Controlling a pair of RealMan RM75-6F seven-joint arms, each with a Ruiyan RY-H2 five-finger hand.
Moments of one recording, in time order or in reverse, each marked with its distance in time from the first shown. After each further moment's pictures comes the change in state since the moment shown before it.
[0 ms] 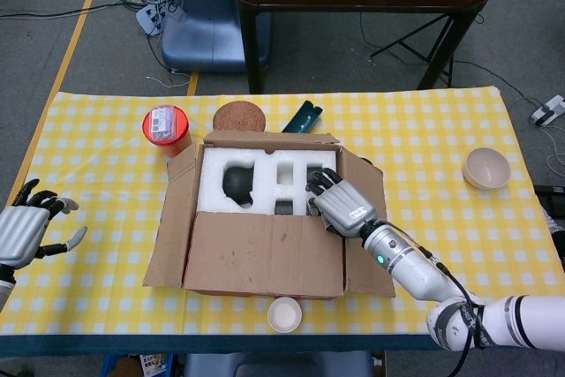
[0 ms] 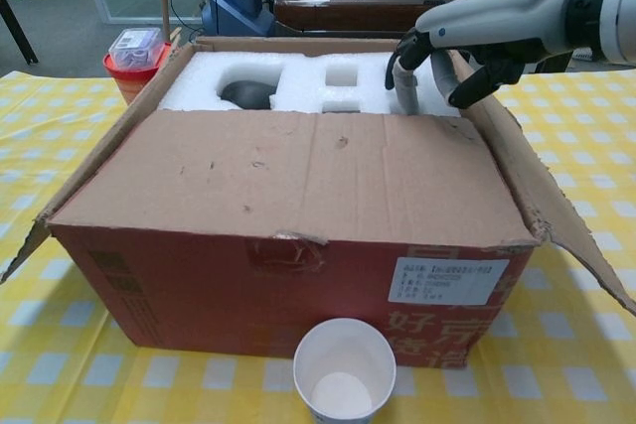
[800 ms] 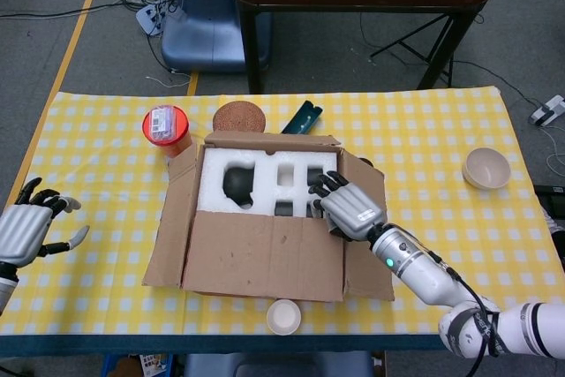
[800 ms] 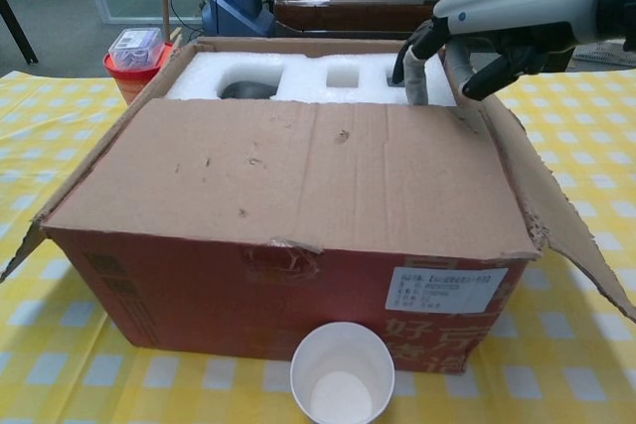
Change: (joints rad) left arm -0.010 -0.005 -0.004 -0.004 -0.003 -0.008 0.016; right arm -0.055 0.056 0.017 -0.040 -0.078 -0.018 0.140
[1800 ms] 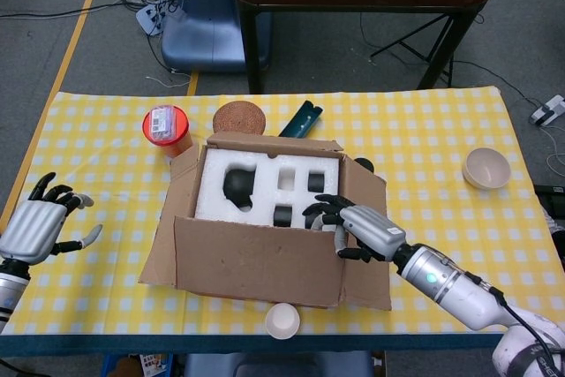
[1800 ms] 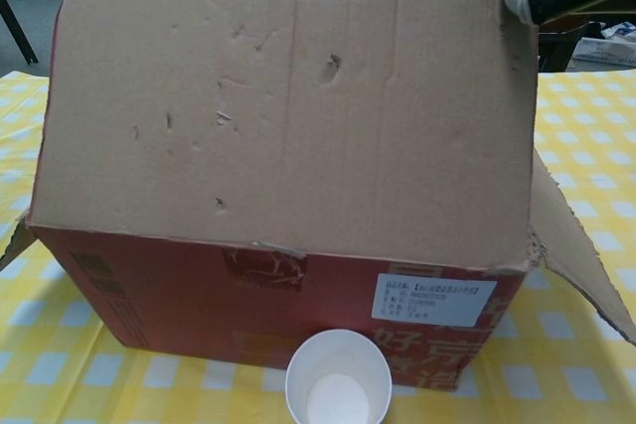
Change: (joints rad) left arm -0.020 0.025 -0.013 -0.096 -0.003 0.008 0.105; right arm -0.227 0.234 0.096 -0.106 -0.496 -0.119 0.989
